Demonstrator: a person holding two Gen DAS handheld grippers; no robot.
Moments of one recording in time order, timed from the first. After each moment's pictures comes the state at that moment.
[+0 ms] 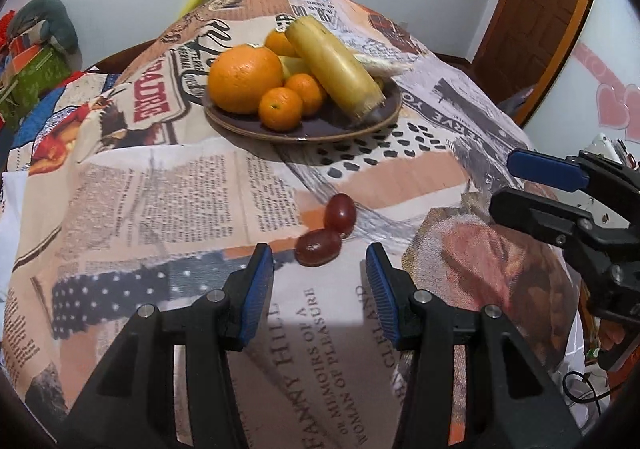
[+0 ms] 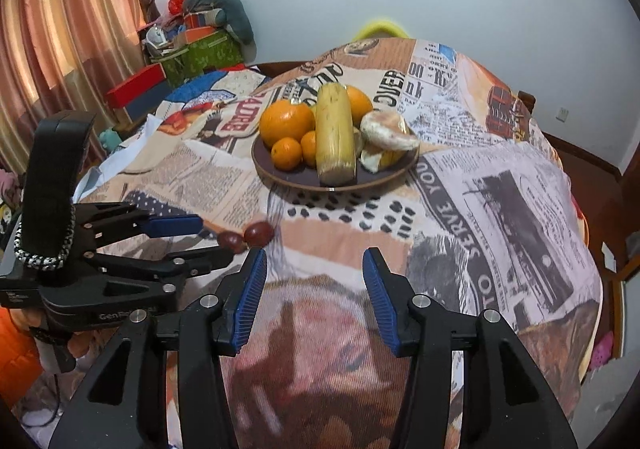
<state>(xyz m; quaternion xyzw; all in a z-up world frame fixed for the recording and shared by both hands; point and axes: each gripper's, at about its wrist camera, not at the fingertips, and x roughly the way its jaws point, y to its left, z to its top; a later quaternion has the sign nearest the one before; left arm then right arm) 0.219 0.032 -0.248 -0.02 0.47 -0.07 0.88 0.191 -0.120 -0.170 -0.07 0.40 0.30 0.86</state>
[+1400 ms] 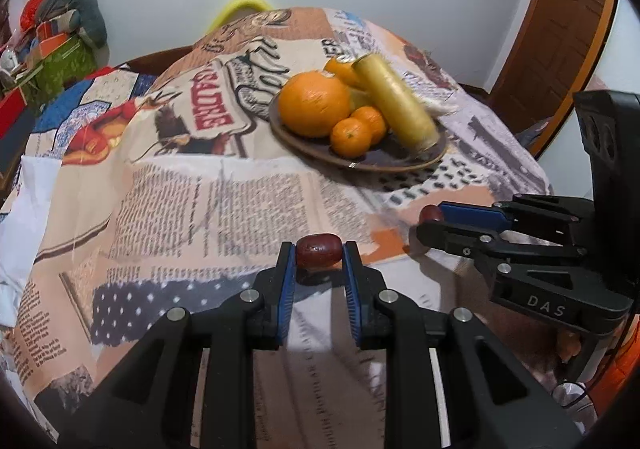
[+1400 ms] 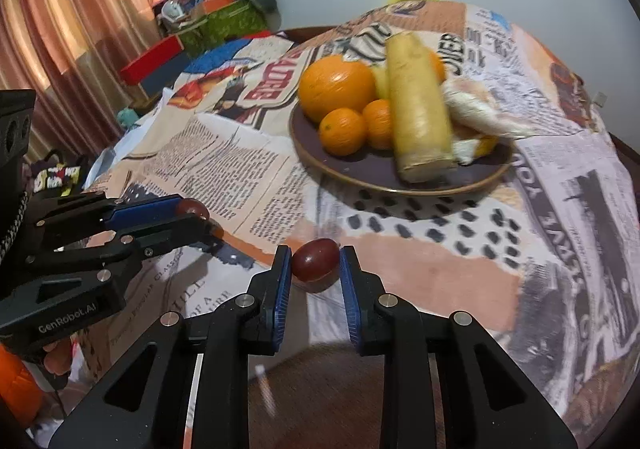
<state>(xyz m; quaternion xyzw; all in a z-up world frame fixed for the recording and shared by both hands) 0.210 0.078 -0.231 -0.05 0.43 -0.04 0.90 0.220 -0.063 -0.203 -0.07 0.45 0.34 0.82</state>
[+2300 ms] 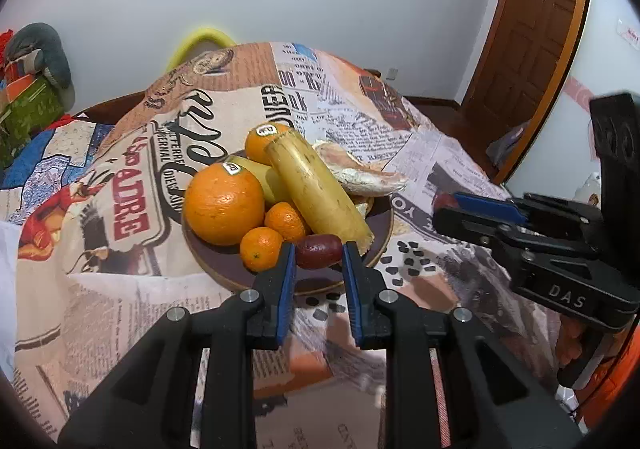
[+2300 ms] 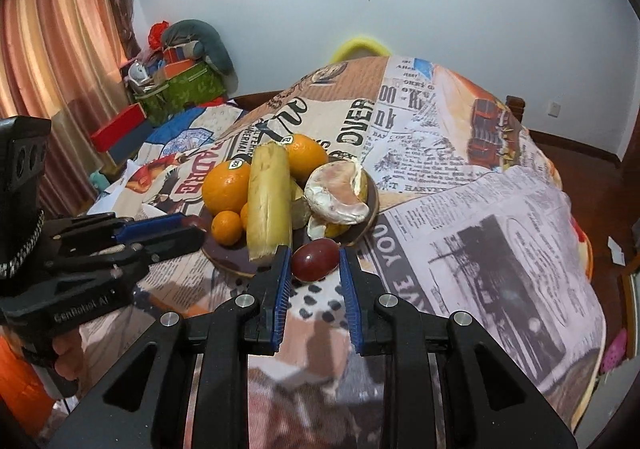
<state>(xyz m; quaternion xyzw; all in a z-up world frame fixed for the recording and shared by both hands) 0.290 0.024 -0.209 -0.03 0.40 -0.09 0.91 0.265 -0.135 -0.162 -0.02 0.38 0.29 0.88</state>
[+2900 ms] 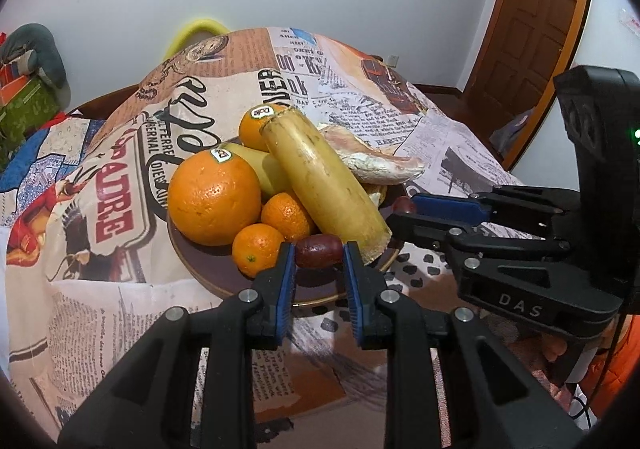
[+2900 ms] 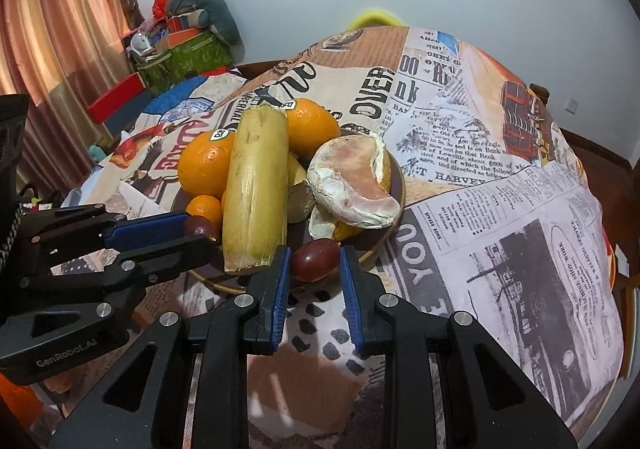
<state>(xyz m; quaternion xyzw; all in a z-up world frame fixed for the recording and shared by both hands) 0.305 0.022 -0.231 -0.02 0.41 -0.09 0.91 0.292 -0.108 -0.193 -0.05 0.42 0.31 0.85</state>
